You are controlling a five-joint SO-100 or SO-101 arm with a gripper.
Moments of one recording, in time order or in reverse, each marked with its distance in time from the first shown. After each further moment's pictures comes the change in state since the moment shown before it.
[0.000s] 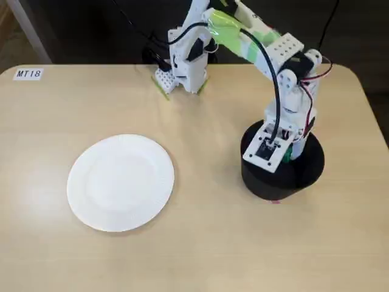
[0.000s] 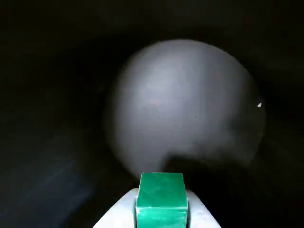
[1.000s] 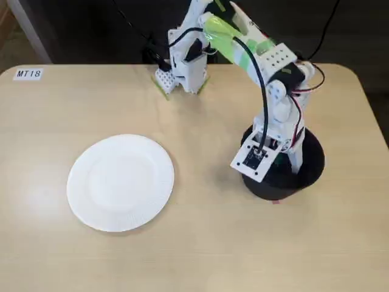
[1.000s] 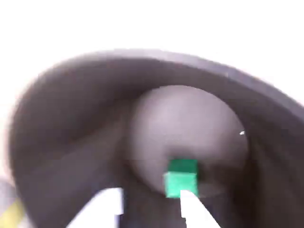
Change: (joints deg) arm 5.7 9.4 -0.8 1.7 -3.3
